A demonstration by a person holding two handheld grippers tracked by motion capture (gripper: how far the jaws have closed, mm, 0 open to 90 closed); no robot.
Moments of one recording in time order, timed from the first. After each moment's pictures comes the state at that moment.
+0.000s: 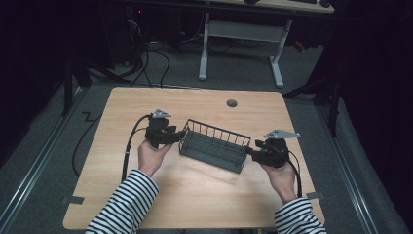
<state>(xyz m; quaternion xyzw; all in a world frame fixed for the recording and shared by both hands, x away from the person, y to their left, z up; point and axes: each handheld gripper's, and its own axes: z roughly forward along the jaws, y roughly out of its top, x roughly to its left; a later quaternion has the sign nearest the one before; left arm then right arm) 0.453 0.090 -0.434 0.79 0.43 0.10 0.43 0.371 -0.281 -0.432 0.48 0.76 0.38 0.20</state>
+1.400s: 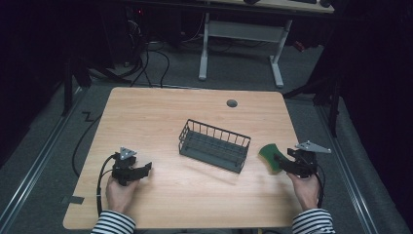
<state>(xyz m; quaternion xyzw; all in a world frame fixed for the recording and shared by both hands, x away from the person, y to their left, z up) 0.383 0.185 -0.533 0.76 0.51 0.18 0.36 0.353 -0.367 -0.470 0.56 0.71 0.35 0.24</state>
